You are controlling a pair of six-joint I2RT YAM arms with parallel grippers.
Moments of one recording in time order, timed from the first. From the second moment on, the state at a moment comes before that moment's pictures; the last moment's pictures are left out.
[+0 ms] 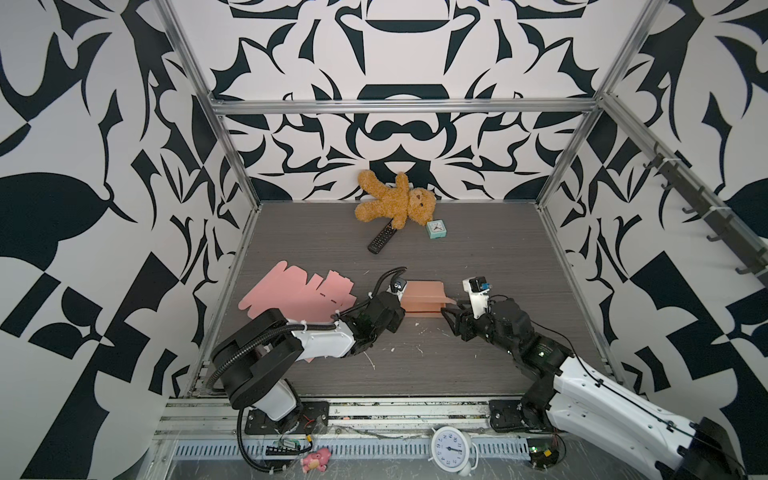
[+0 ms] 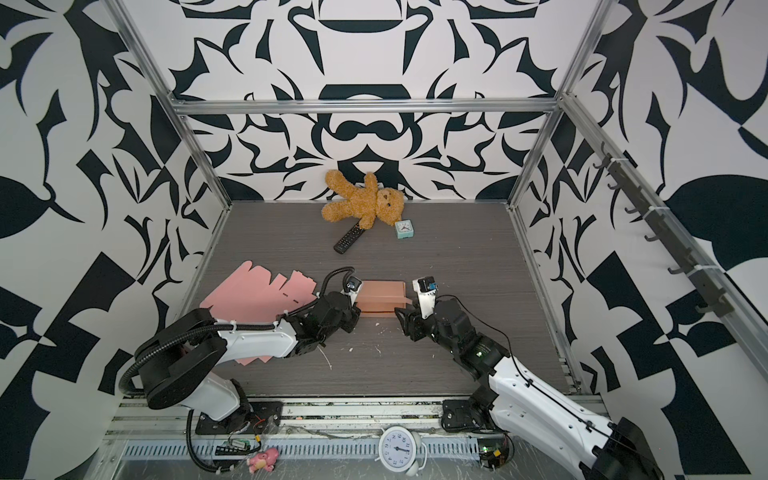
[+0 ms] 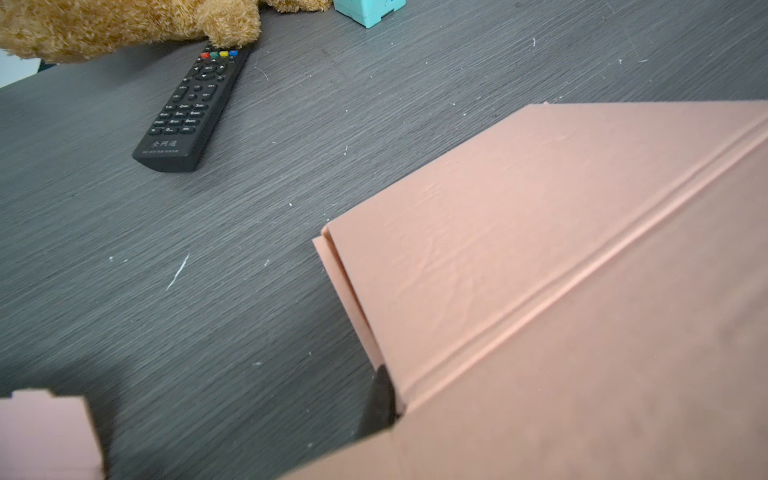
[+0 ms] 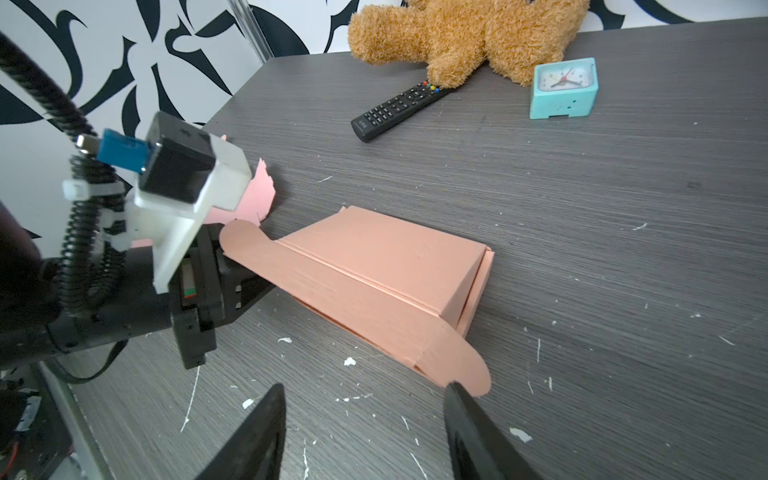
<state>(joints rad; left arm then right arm) -0.94 1.57 0.61 0.32 -0.32 -0.13 0.69 0.76 0.40 -0.09 -0.04 0.38</state>
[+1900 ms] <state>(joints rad) -0.92 1.12 0.78 -0.45 0.12 -0.35 0.69 1.41 0.81 -0.28 0.10 0.48</state>
